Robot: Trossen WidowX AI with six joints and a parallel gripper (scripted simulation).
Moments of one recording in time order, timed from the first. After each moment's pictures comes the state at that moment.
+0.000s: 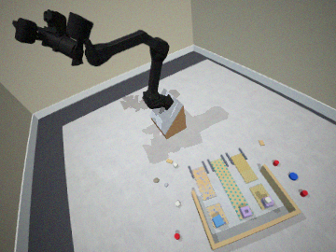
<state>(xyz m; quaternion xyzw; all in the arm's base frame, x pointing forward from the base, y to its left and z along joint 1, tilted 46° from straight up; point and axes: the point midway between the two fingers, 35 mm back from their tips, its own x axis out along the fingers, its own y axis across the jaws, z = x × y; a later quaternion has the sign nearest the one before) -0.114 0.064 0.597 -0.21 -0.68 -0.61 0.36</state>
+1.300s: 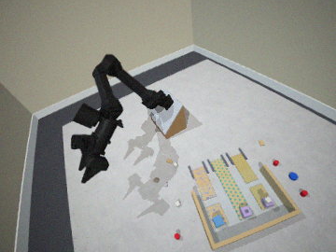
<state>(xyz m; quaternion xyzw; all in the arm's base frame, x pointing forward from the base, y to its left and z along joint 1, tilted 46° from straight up) 0.262 -0.164 0.395 -0.01 -0.15 -0.46 0.87</state>
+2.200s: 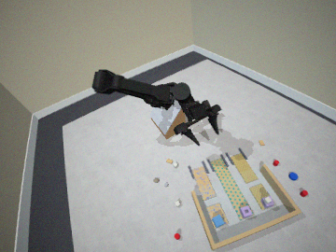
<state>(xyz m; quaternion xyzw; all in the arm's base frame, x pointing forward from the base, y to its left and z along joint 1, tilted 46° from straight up) 0.306 0.112 0.072 -0.36 0.22 -0.04 0.91</state>
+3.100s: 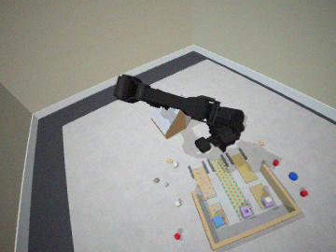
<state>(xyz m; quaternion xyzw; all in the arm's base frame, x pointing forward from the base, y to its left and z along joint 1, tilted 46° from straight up) 0.360 0.105 -0.012 -0.30 0.47 -0.16 0.81</state>
